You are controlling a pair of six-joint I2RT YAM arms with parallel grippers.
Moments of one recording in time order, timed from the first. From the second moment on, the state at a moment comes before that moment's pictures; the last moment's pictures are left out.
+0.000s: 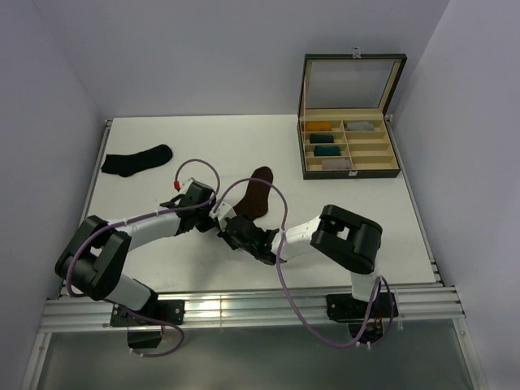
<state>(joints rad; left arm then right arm) -0.55 1.49 0.69 -0.16 -0.11 -1.06 1.12 1.89 0.84 0.51 0.29 0.05</state>
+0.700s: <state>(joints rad) -0.55 1.27 0.54 -0.08 -0.13 -1.20 0.72 1.91 0.74 0.65 -0.48 0.74</state>
